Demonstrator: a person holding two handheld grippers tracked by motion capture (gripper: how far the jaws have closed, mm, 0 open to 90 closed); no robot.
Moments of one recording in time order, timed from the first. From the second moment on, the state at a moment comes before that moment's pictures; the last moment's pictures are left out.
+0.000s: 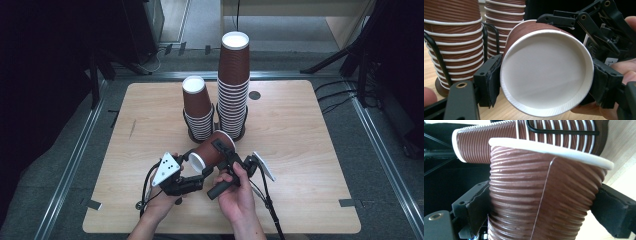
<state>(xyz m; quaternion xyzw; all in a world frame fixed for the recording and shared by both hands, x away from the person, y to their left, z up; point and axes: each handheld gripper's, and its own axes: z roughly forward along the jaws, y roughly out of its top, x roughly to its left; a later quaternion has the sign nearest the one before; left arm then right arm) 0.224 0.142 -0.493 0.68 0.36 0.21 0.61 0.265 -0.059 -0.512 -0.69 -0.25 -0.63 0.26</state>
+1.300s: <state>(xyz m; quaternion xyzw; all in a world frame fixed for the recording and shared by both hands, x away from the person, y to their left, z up) 0.226 0.147 -0.494 0.69 0.36 0.17 0.60 0.268 -0.096 -0.494 -0.65 -0.25 -0.70 0.14</state>
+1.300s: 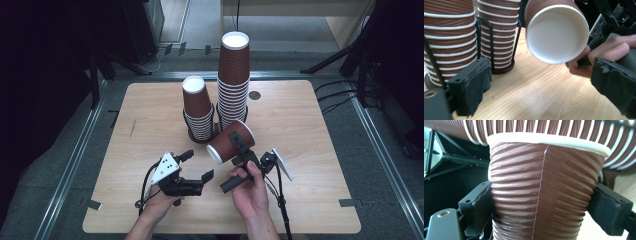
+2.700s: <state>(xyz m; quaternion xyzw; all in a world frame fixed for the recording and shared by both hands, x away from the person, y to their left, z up) 0.208 0.258 -0.525 0.64 0.51 0.25 0.52 0.298 -0.182 -0.511 -0.59 -0.48 -0.58 -0.30</state>
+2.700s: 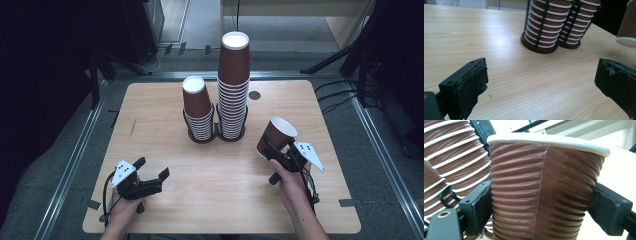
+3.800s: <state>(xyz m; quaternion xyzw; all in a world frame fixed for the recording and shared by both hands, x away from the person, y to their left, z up) 0.201 0.312 -0.547 0.59 0.57 0.29 0.49 0.349 -0.207 -0.529 -0.55 -0.49 -0.55 -0.39</state>
